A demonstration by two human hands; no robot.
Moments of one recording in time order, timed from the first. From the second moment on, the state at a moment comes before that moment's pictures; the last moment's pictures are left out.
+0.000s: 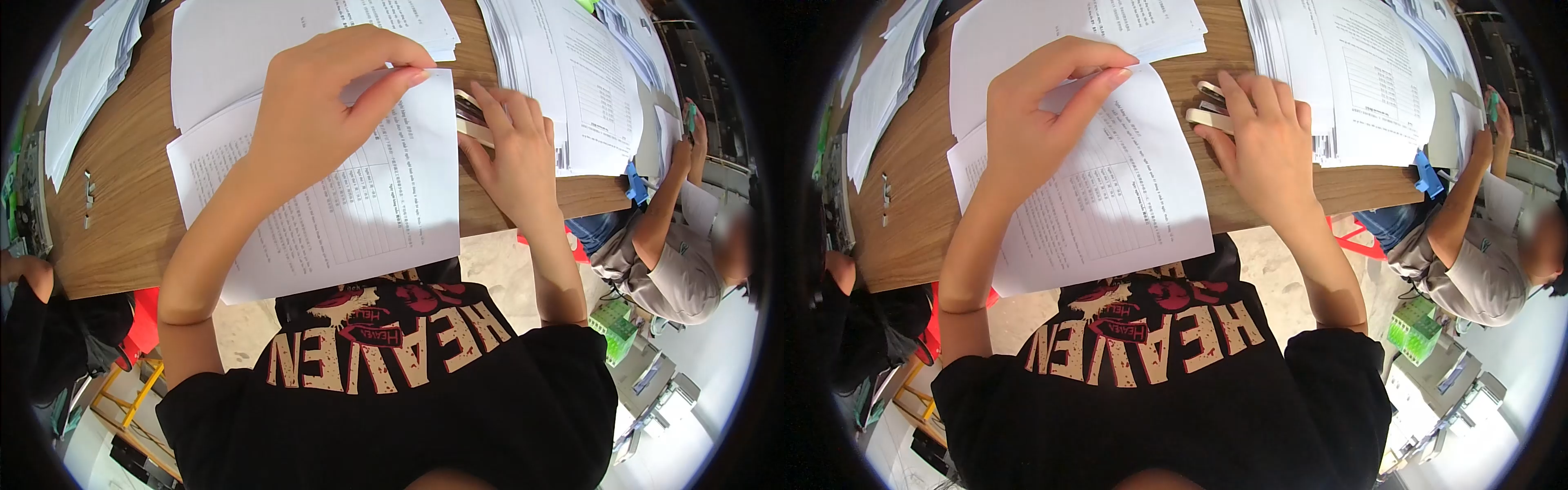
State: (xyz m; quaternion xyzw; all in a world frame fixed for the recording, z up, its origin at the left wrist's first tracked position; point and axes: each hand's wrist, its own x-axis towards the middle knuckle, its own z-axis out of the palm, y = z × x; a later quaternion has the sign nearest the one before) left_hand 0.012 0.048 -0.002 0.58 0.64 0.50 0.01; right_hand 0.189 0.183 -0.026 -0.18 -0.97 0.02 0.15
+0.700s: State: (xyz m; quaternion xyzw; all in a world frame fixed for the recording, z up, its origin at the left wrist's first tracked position) left_hand -0.064 -0.011 0.089 0.33 0.49 0.81 0.01; right_hand 0.168 0.167 0.000 0.05 -0.68 0.68 0.27
